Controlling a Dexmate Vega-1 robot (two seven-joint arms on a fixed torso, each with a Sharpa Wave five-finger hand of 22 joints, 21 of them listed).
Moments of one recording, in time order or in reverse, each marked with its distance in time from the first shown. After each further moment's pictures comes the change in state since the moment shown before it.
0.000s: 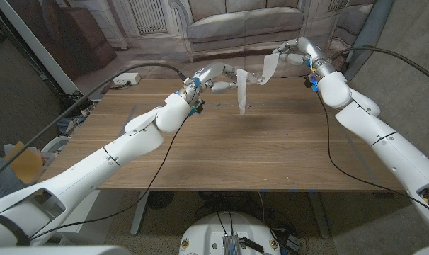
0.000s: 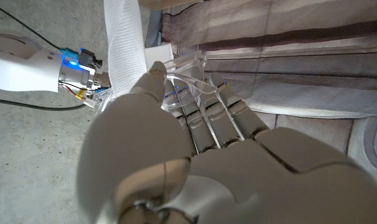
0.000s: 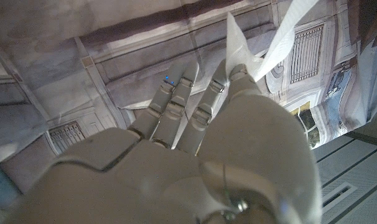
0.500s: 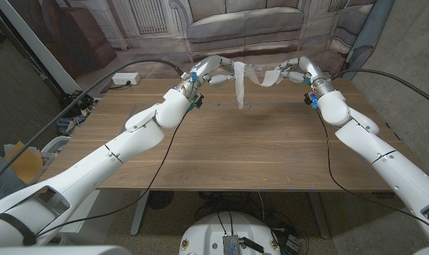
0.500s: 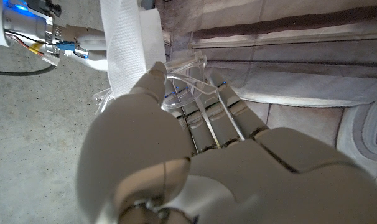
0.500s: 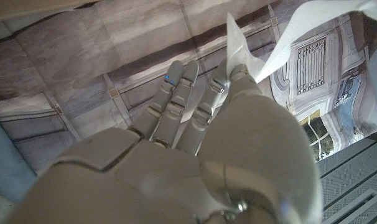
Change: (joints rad) left arm -0.014 -0.032 -0.022 0.031 -0.005 -0.001 0.021; left_hand -0.004 0.004 0.005 0.000 0.000 -0.001 0.001 -0.002 0.000 0.000 0.000 0.000 0.000 0.000 0.000 0.000 0.000 0.000 0.000 0.000 -0.003; right arm -0.119 -0.001 0.032 -0.024 0.023 0.000 -0.033; right_hand -0.005 -0.005 0.004 -0.004 0.000 0.001 -0.001 -0.009 0.000 0.004 0.004 0.000 -0.005 0.000 0.000 0.000 0.001 0.013 0.002 -0.020 0.000
